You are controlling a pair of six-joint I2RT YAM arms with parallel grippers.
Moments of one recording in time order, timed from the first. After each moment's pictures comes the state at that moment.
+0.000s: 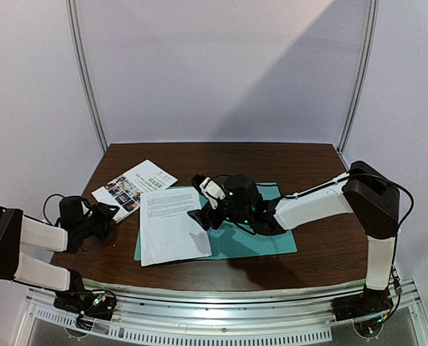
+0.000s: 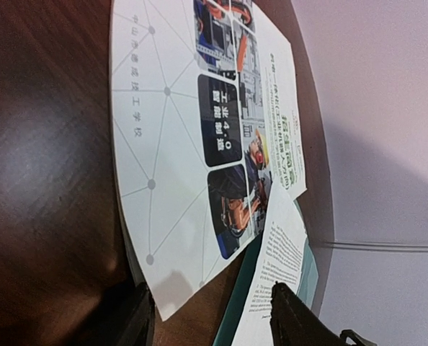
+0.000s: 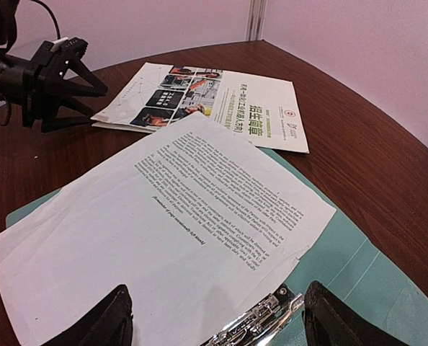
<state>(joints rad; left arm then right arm) 0.06 1.26 0.16 0.55 0.33 -1.10 1.01 2.01 1.17 0.46 0.04 -0.03</state>
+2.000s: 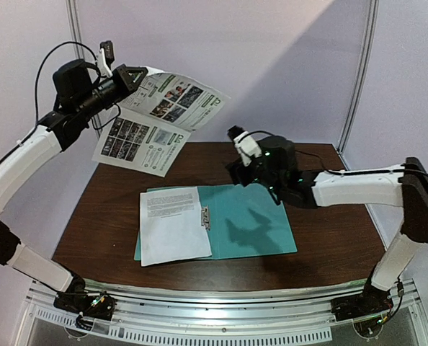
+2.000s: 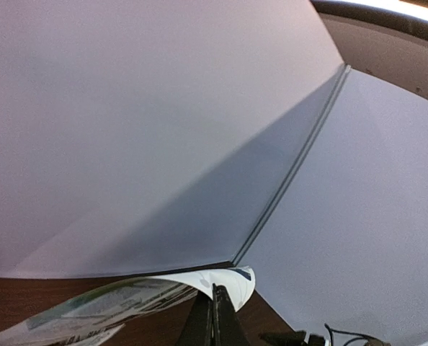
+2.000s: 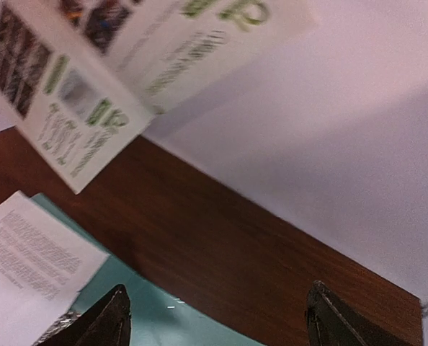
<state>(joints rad) -0.40 1.39 1.46 0.06 0.18 -0.53 0.88 1.71 1.14 0.35 0.35 -0.20</state>
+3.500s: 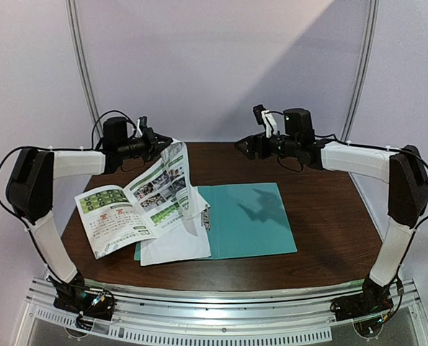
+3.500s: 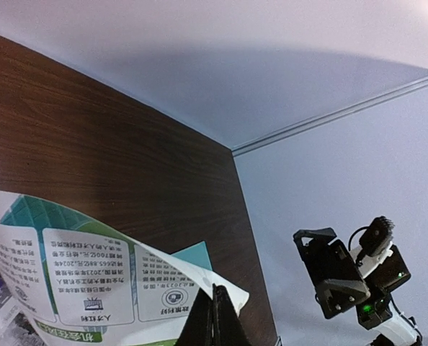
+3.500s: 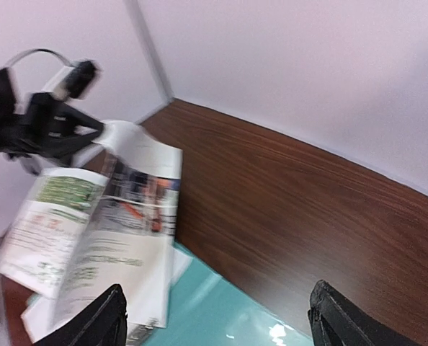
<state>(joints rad) -0.26 1.79 1.17 0.39 0.59 -0.95 0.54 1.82 1.38 0.11 -0.31 0.16</state>
